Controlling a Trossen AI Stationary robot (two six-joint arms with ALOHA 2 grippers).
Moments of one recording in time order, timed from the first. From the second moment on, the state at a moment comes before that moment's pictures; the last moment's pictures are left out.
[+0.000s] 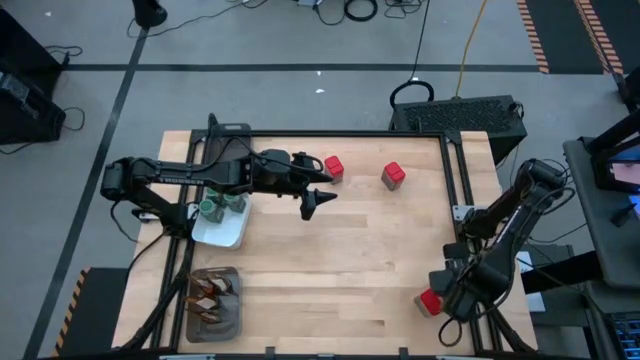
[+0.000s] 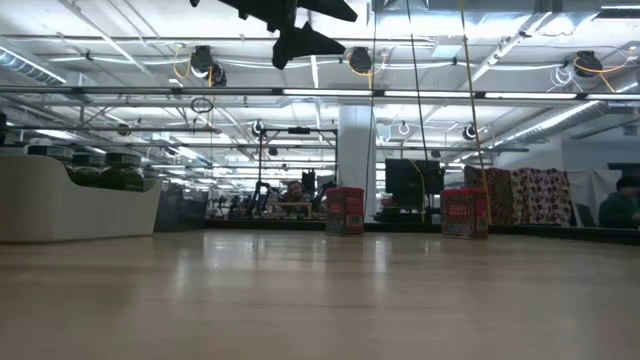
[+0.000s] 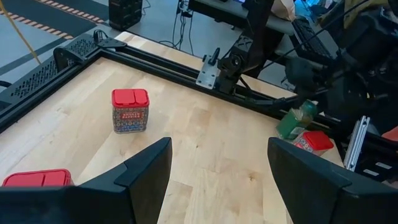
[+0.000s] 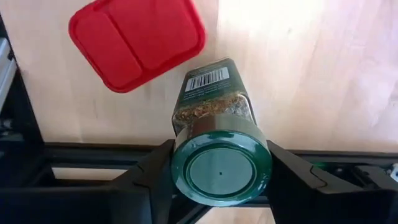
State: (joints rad) left arm 0.09 1.47 1.16 -0.04 0.02 -0.28; right arm 0.97 1.40 1.05 -1.28 -0.10 0.93
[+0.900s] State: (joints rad) left arm 0.02 1.47 1.16 -0.07 0.06 -0.33; right arm 0.31 1.31 1.05 -1.01 -0.08 0.41
